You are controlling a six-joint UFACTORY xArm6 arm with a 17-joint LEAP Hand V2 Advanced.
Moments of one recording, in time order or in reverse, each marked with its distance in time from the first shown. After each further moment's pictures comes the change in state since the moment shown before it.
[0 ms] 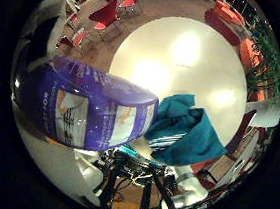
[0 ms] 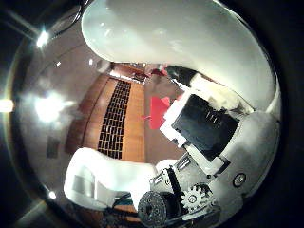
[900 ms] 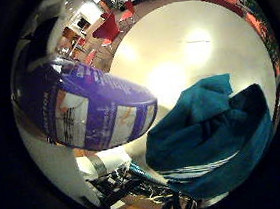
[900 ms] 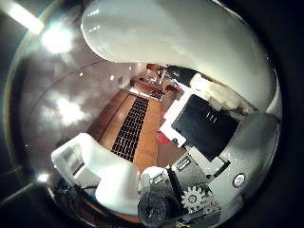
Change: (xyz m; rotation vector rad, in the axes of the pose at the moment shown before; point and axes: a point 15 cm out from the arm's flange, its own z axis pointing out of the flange) arm 0.075 0.043 0.046 0.190 -0.175 0.046
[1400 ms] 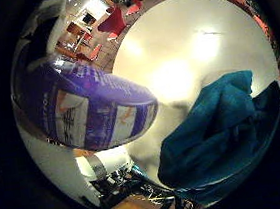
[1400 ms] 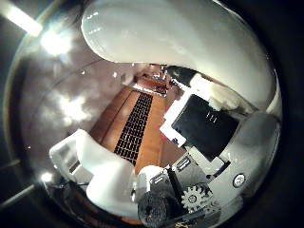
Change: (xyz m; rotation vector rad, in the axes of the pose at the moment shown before) arm 0.014 0.005 0.042 -0.080 -0.025 -0.012
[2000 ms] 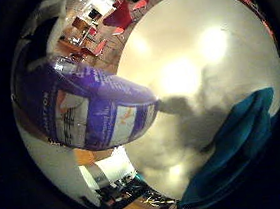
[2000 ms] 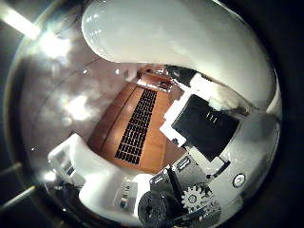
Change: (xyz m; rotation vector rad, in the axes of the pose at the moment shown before) arm 0.007 -0.016 0.057 -0.049 -0.071 -0.016
